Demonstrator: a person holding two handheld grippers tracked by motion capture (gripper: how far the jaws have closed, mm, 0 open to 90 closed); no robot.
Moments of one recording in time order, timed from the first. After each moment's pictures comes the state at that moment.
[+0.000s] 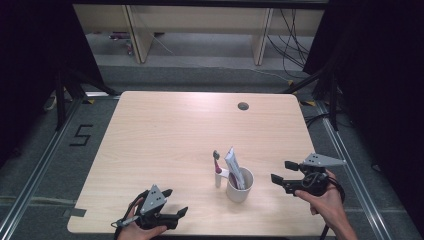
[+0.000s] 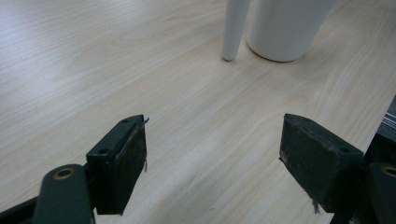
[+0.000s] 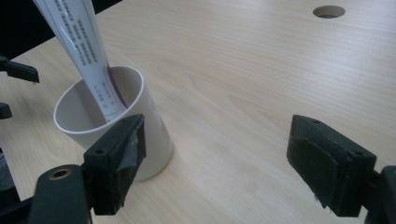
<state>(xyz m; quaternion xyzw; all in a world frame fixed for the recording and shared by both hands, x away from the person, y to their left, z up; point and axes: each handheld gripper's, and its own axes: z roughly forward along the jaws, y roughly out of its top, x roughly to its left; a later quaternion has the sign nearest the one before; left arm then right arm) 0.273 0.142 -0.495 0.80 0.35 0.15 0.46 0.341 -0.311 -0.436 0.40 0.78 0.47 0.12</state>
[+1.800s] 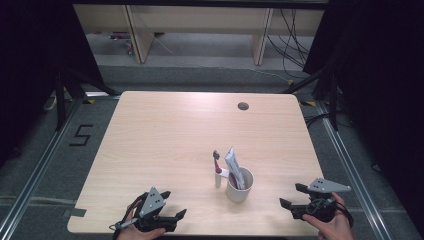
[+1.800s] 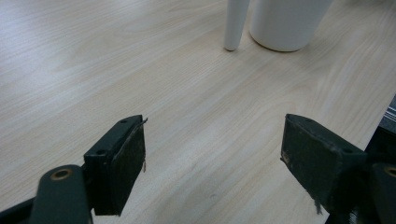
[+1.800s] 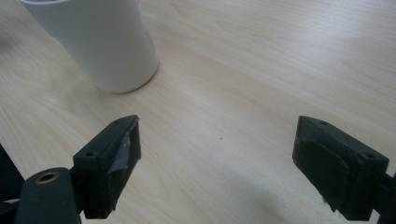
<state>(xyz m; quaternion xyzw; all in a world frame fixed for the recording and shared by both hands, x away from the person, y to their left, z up) 0.269 0.144 -0.499 0.81 0.35 0.16 0.45 0.294 -0.332 -0.476 0.41 0.80 0.41 0.14</state>
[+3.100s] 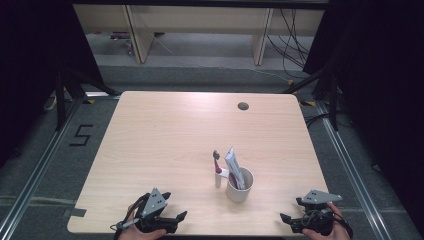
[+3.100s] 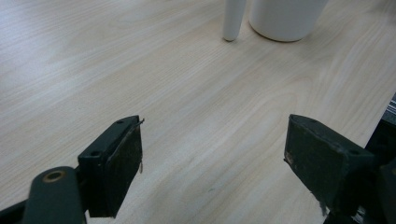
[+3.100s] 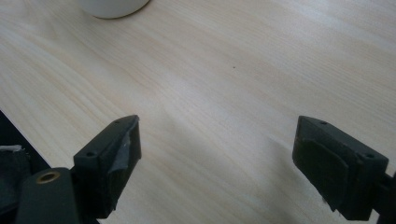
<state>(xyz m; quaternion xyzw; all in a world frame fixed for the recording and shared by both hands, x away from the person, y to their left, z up) 0.269 0.142 -0.502 0.81 0.35 0.15 0.44 0.273 -0.327 -0.496 0.44 0.83 0.32 0.11</state>
